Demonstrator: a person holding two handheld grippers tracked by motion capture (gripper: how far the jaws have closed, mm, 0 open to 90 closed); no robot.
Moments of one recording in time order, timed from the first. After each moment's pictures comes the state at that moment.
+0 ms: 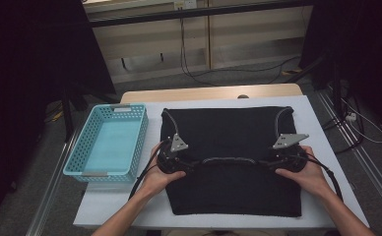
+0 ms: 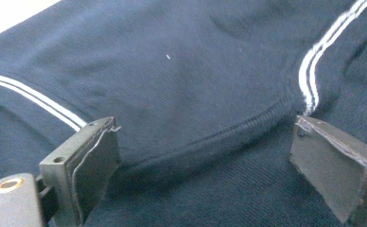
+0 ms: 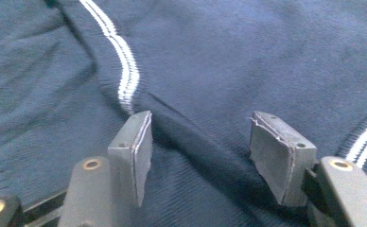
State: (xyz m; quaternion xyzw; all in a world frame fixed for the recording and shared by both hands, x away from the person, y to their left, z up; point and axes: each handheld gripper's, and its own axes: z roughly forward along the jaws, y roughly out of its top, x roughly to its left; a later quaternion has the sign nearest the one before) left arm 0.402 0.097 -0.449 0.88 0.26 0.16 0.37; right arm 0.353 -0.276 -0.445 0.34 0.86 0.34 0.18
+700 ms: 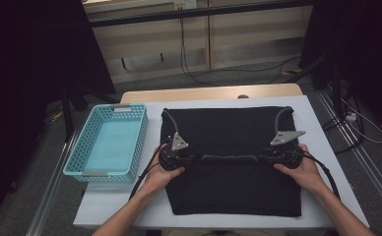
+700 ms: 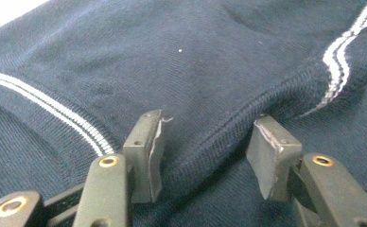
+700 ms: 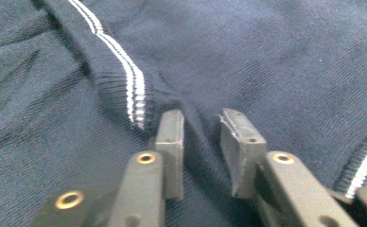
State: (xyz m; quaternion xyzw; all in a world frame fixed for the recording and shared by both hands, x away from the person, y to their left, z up) left arm 0.415 0.098 -0.458 0.87 0.27 0.17 0.38; right arm 0.368 -0.275 -0.454 0.35 0.85 0.35 0.17
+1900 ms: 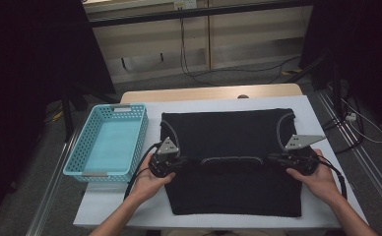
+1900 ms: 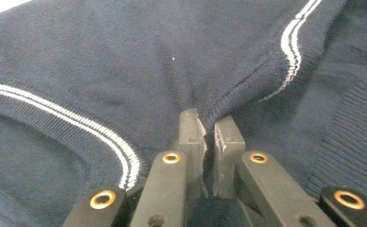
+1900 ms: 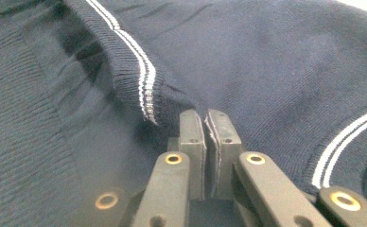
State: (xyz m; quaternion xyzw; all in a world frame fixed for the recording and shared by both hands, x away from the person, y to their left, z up) left arm 0.381 0.122 -0.427 0.87 0.26 0.10 0.41; right arm 0.331 -0.291 -0.425 0.35 0.84 0.39 0.16
